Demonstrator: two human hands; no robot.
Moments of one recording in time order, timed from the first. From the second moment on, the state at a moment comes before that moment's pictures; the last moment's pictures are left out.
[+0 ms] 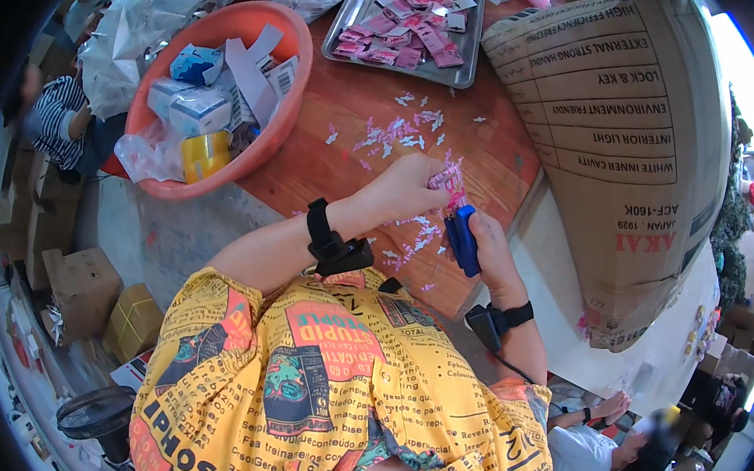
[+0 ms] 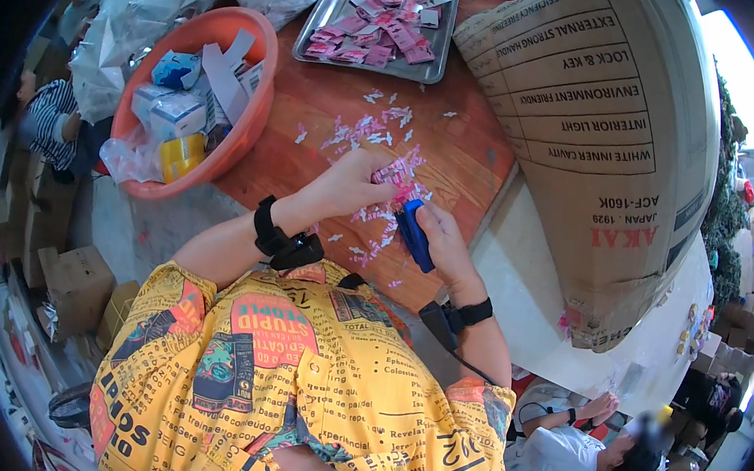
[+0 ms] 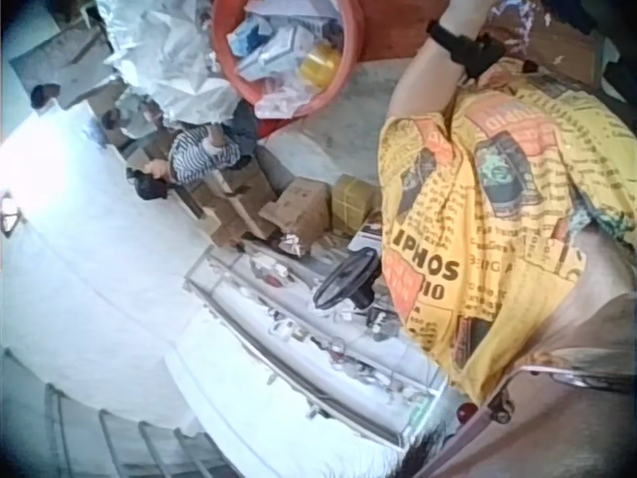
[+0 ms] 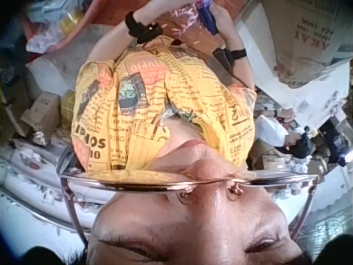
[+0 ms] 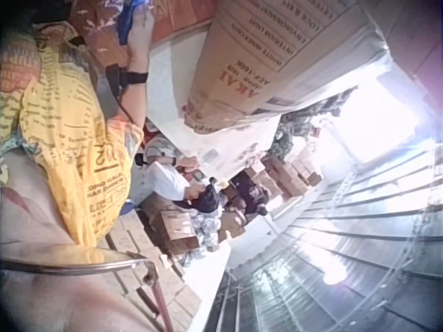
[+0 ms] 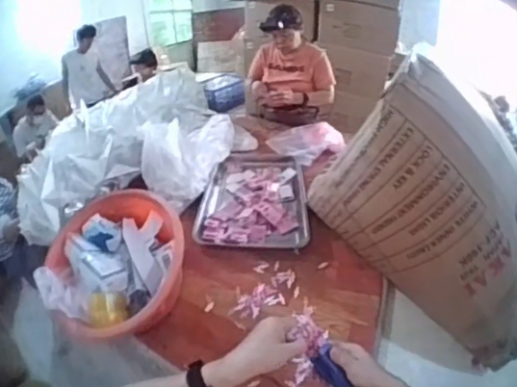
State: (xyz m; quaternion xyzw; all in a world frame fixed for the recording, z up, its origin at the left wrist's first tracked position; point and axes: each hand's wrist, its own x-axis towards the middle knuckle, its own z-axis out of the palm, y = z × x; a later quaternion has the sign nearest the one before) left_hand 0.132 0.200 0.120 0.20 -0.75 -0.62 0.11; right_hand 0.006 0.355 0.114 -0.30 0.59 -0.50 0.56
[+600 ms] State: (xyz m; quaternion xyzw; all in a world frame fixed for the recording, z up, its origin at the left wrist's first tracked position) left_hand 0.138 0.200 0.127 0.21 -0.74 -0.63 0.11; right_hand 0.006 0.354 0.108 -0.28 0.57 -0.49 0.60
